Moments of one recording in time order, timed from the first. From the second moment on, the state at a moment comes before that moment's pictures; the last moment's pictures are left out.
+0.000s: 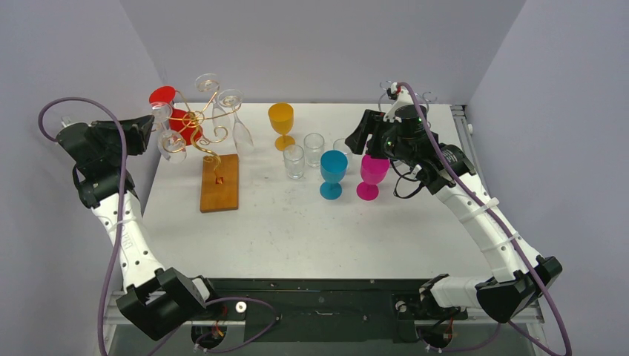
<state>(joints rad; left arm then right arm) 0.58 1.19 1.25 -0.27 0.51 -1.27 0.52 1.29 1.46 -0.64 -0.03 0.51</state>
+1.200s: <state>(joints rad) 0.61 0.91 1.38 -0.70 0.22 -1.07 0.52 1.32 1.45 -0.64 -0.08 0.51</state>
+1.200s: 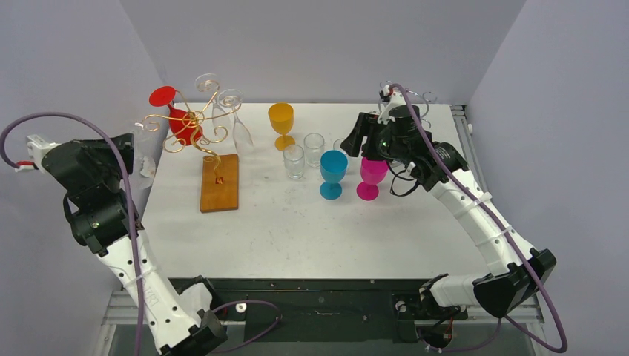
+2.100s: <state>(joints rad) 0.08 1.40 2.33 -0.79 -0.01 -0.87 0.51 1.36 1.46 -0.64 -0.09 0.53</state>
